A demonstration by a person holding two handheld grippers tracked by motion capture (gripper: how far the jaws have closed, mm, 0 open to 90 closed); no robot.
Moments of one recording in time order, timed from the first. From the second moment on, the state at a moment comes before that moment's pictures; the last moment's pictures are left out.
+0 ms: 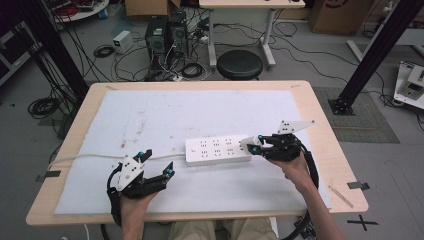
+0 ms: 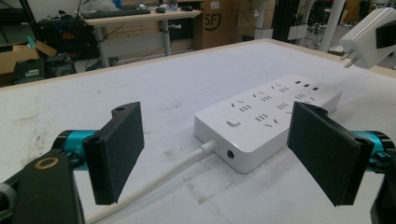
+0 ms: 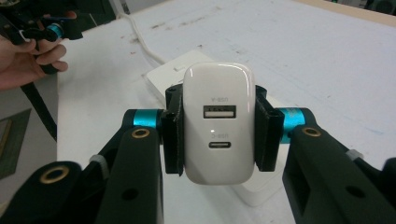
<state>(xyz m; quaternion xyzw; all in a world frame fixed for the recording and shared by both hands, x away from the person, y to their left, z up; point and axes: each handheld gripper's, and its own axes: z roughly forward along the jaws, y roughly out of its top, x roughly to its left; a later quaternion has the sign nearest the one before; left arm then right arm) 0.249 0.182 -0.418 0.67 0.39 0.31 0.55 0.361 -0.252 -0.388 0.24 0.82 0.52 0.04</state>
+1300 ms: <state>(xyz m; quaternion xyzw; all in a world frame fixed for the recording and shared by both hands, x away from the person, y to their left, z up) 0.235 0.223 -0.424 0.65 0.42 0.31 0.54 0.453 -0.164 -0.354 0.03 0.96 0.27 0.04</state>
